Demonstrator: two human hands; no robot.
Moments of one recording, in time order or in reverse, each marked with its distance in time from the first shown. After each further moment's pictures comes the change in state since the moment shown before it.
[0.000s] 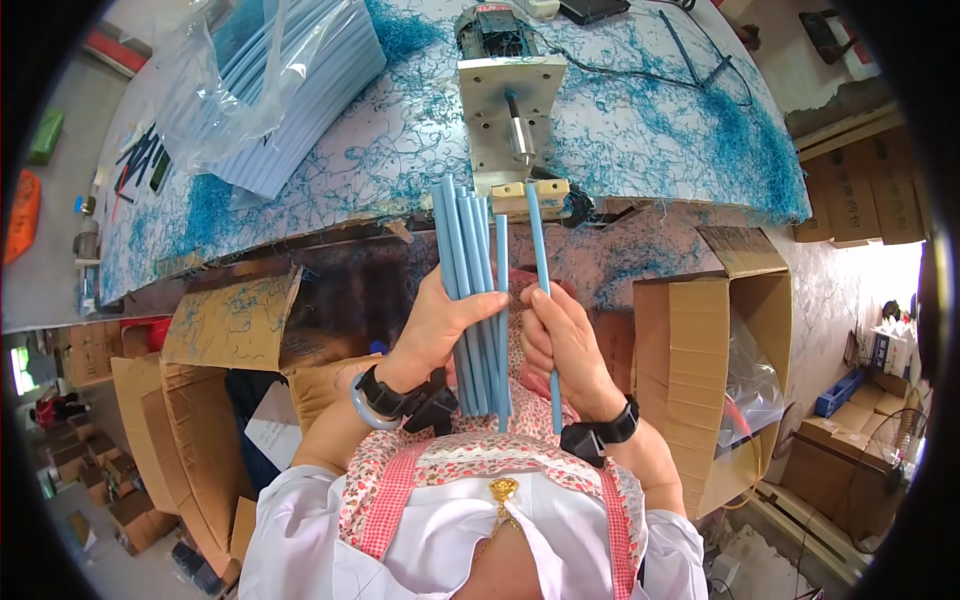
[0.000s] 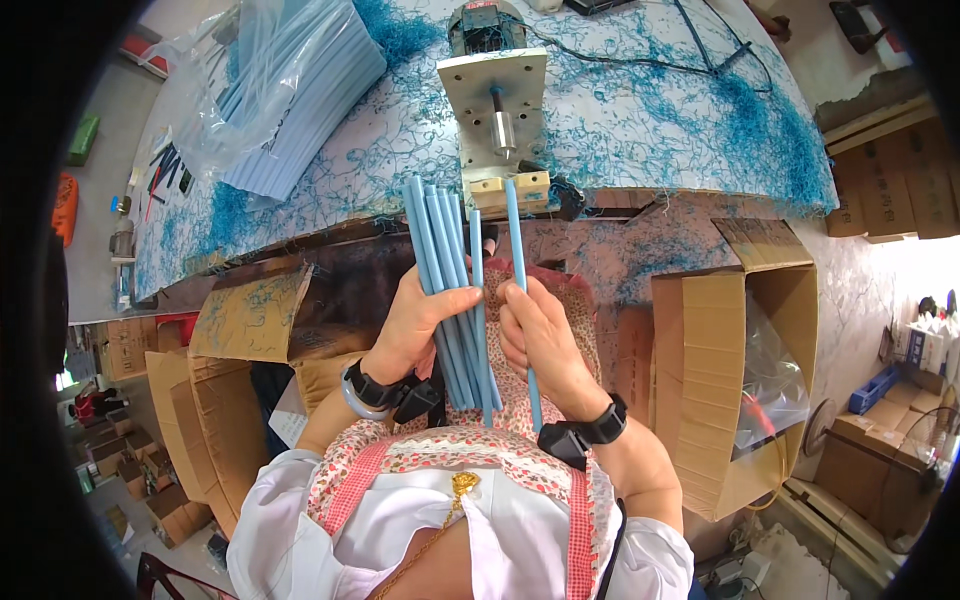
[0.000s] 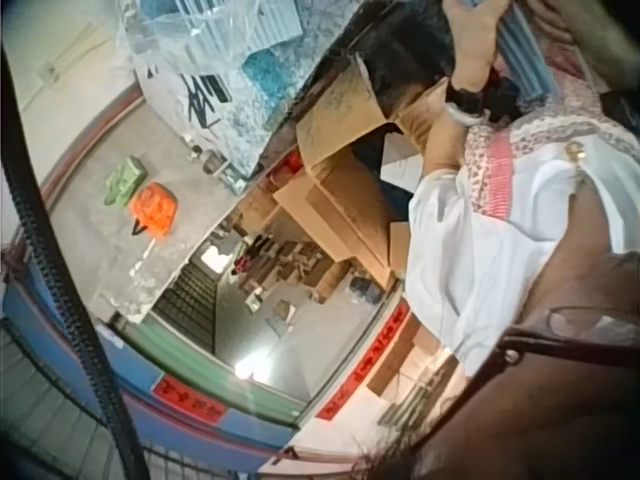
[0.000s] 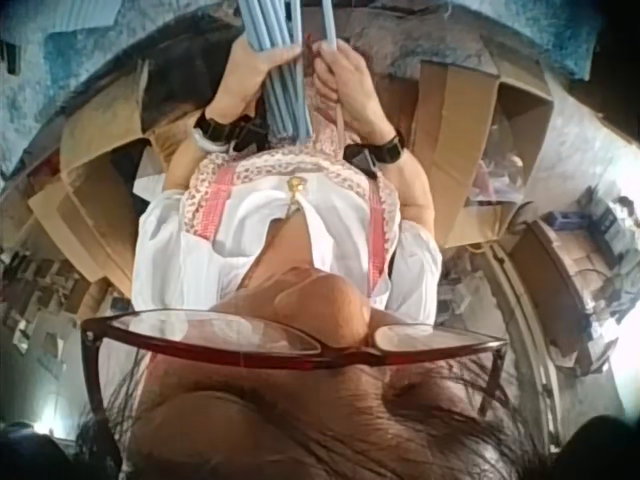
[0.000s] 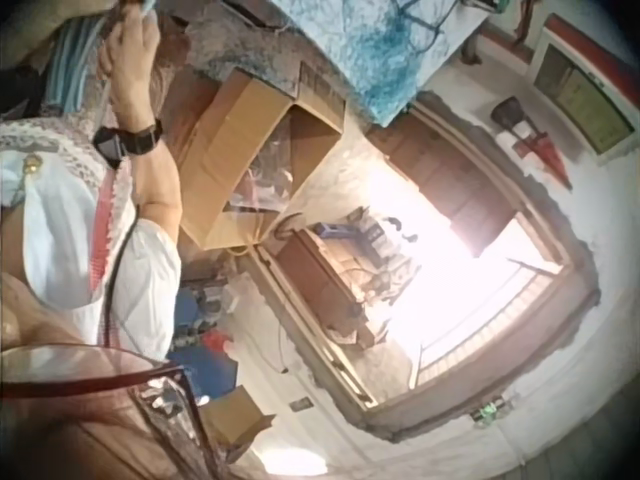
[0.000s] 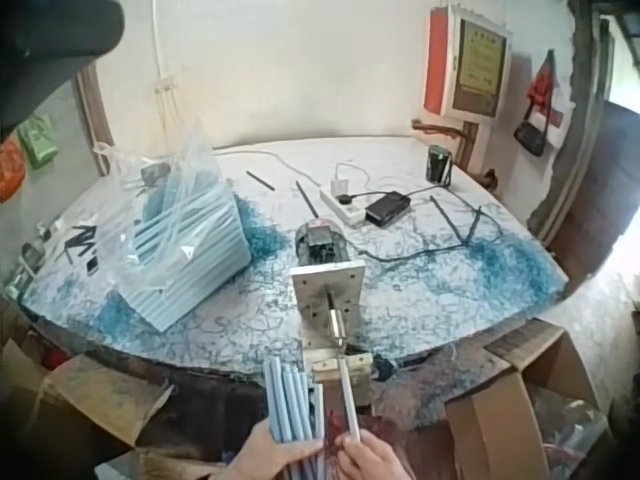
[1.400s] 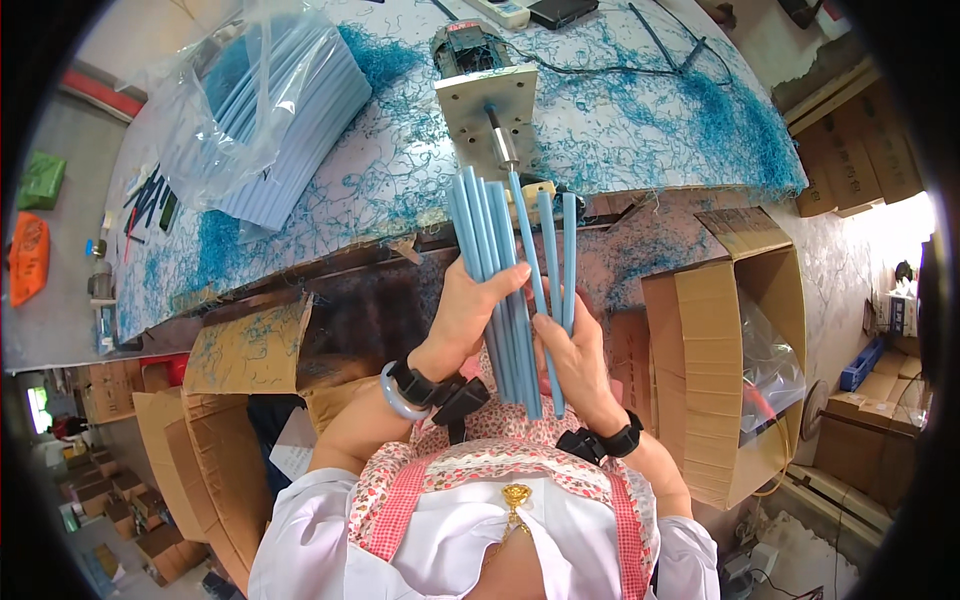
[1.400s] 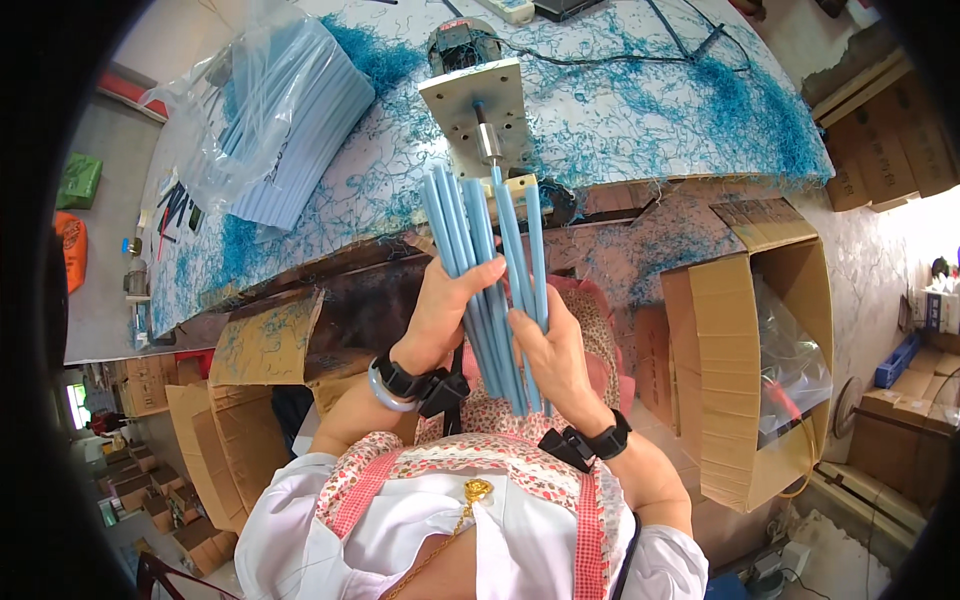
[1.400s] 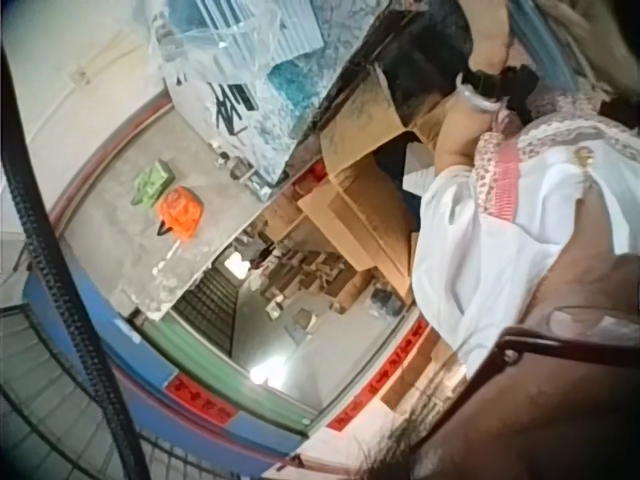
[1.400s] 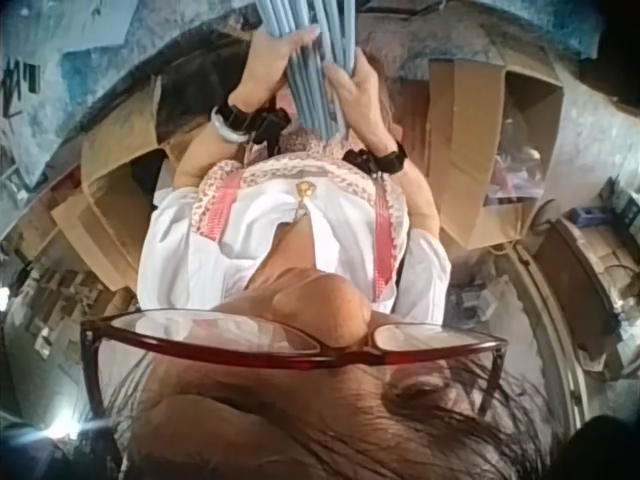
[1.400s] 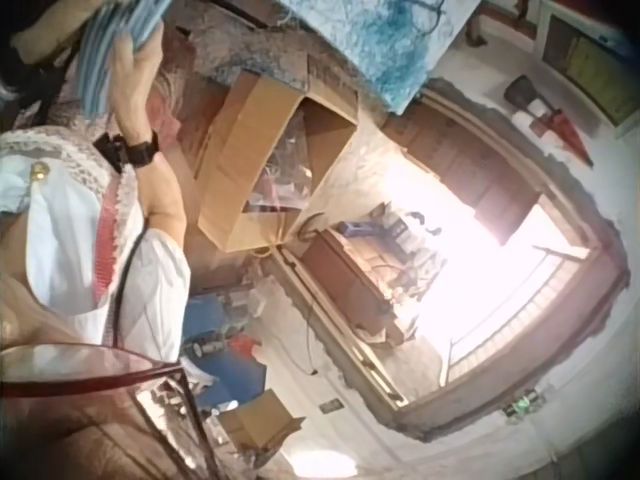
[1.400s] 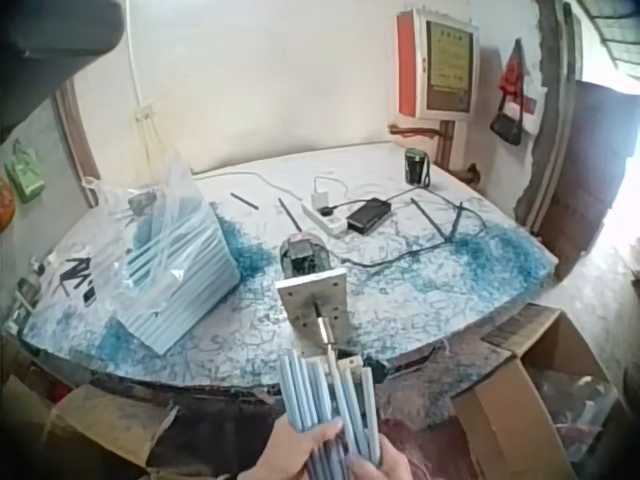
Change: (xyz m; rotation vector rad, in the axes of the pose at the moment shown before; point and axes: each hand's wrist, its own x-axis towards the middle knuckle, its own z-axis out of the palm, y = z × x) left_hand 0.019 0.001 0.025 -0.049 -0.005 -0.032; right_hand -0.016 0.021 -0.004 -0.352 0.216 -0.330
